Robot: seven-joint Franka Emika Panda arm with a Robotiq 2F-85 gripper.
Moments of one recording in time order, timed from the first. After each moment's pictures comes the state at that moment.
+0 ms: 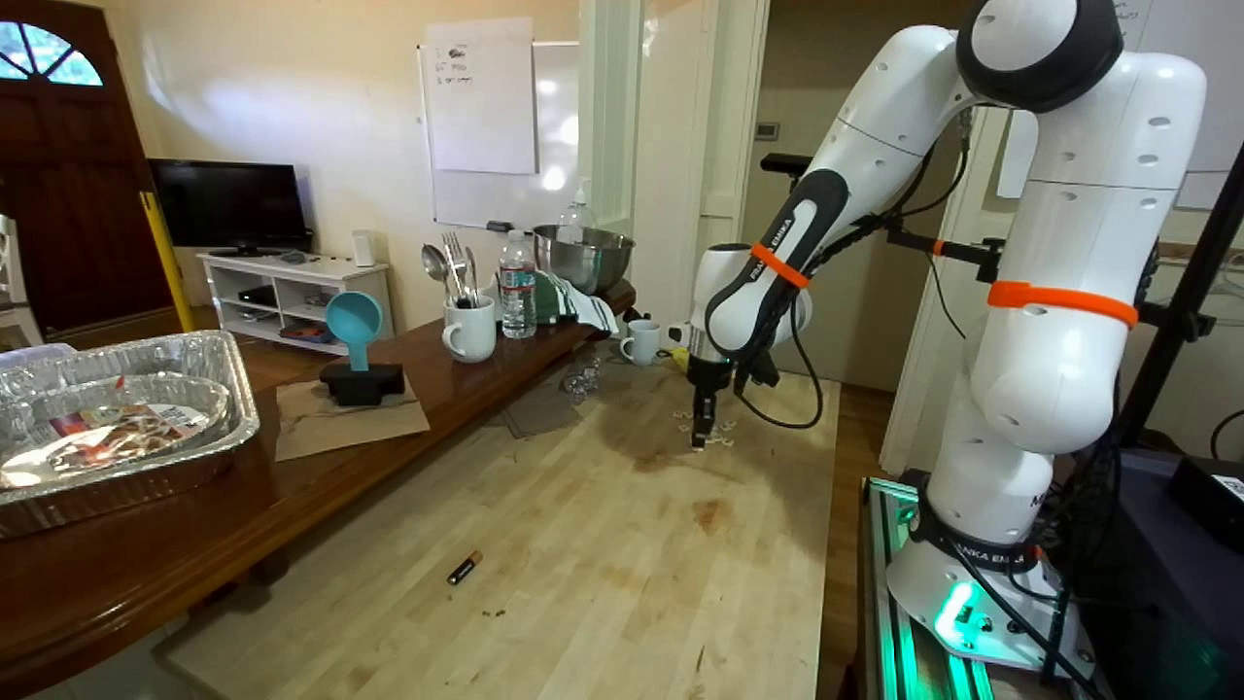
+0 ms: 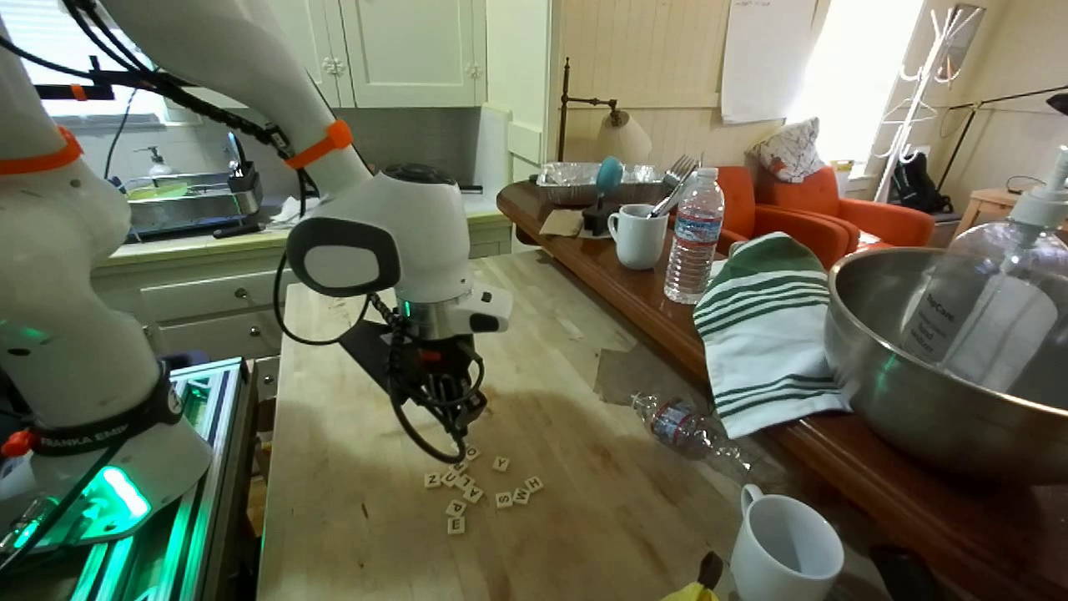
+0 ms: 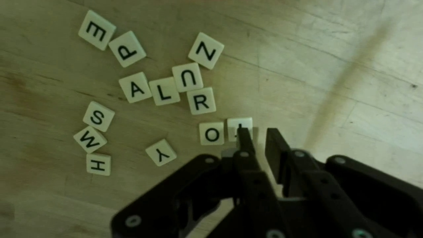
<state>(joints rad) -0.11 -0.02 -0.24 -2.76 -0.01 2.81 -0.66</state>
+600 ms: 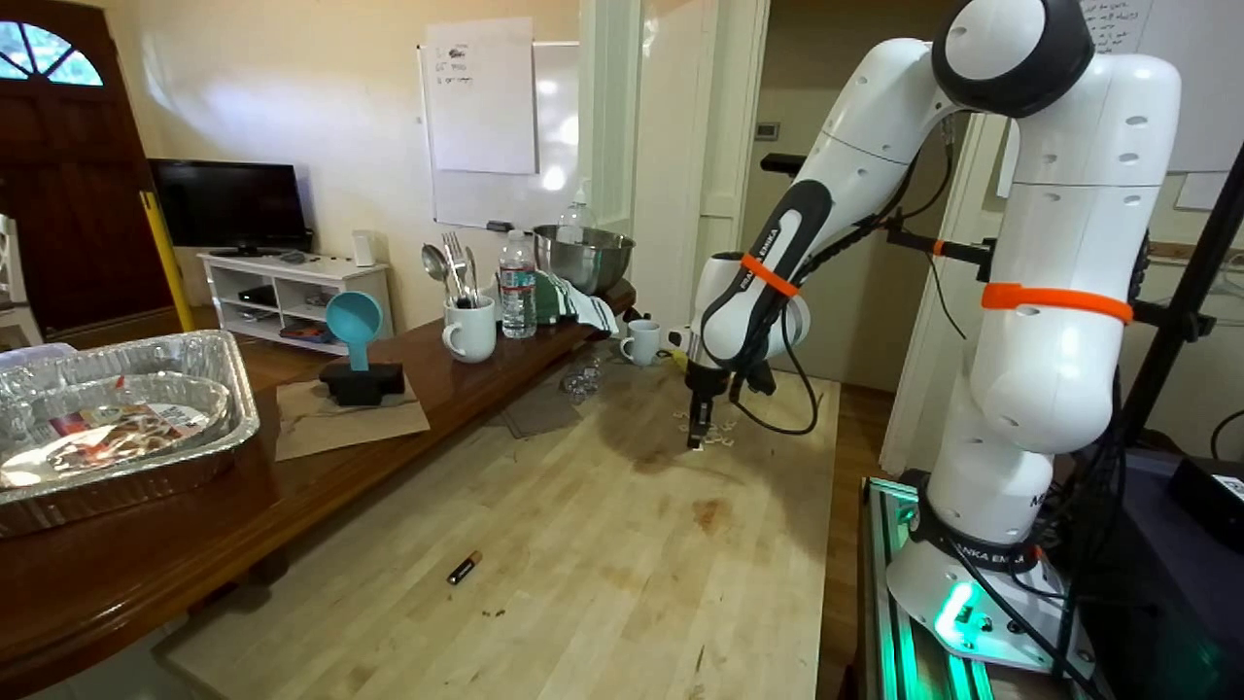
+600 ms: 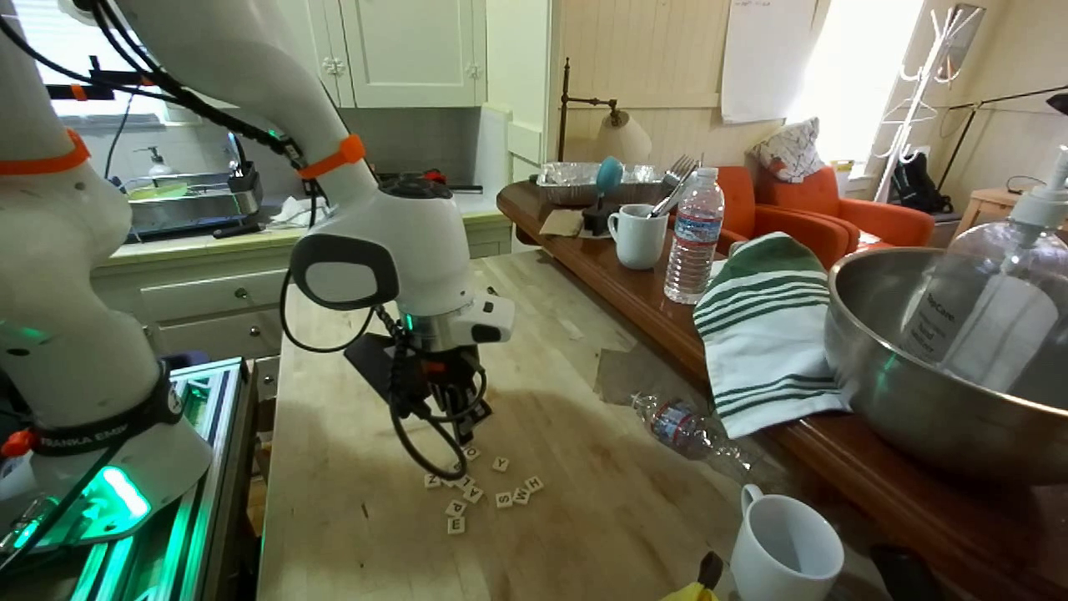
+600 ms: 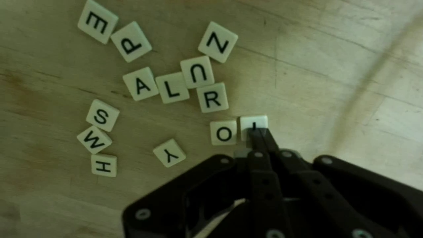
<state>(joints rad) -0.12 0.04 -0.22 -2.75 0.06 2.90 -0.71</state>
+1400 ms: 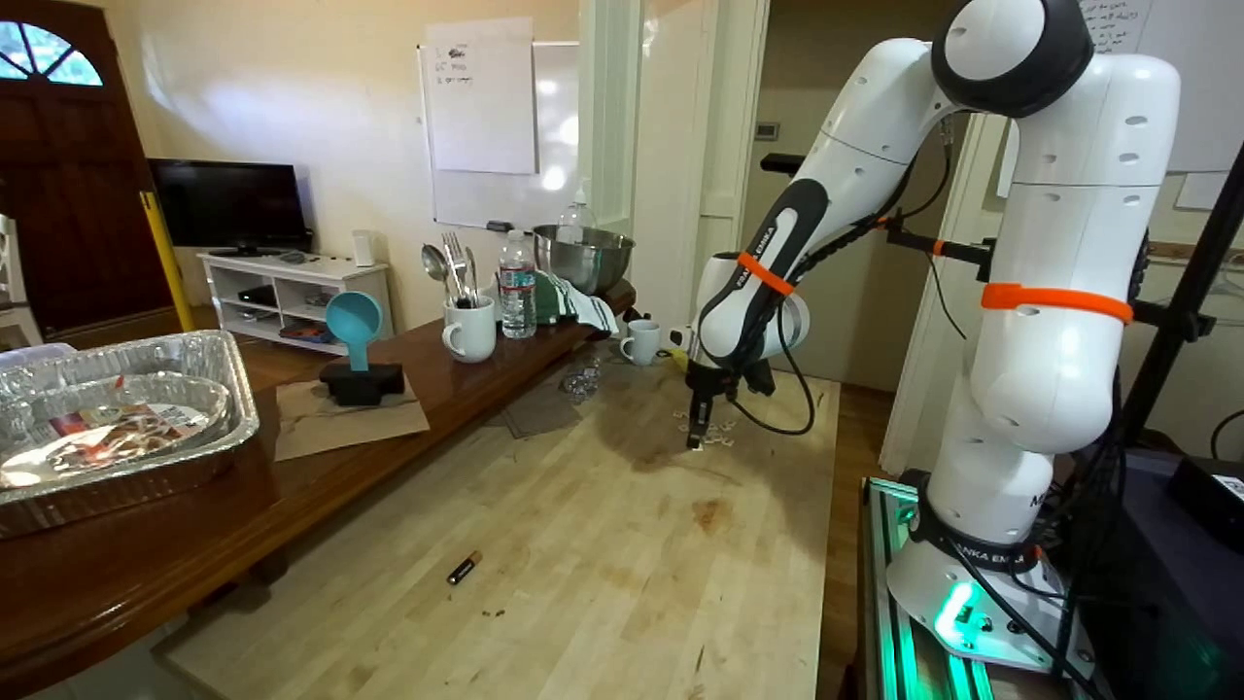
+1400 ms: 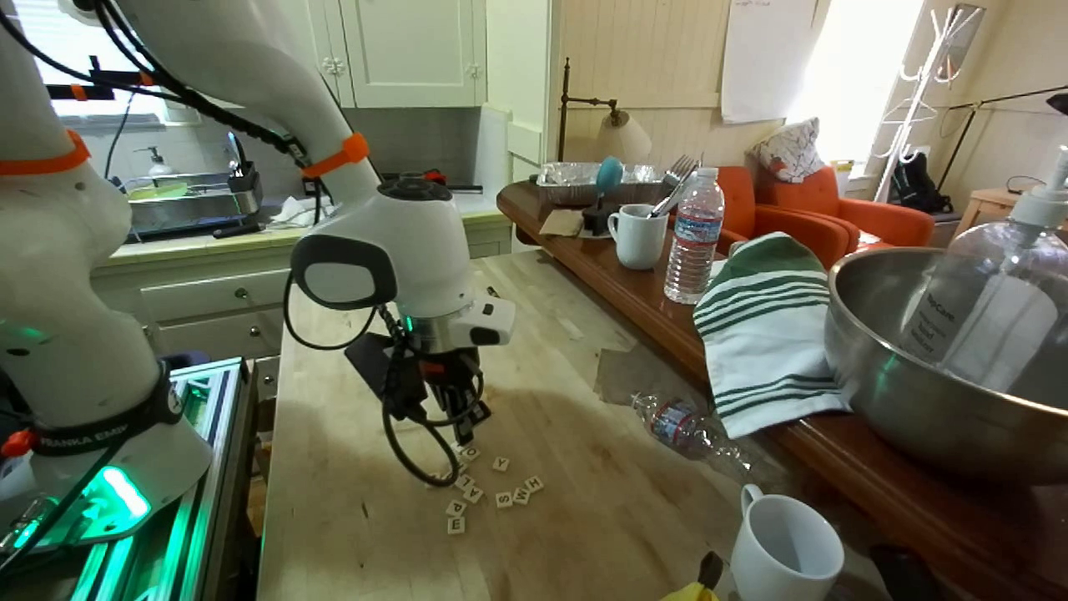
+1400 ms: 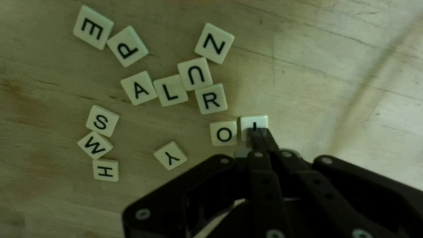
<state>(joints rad) -0.12 0.04 -0.22 -2.75 0.11 2.90 -0.72</state>
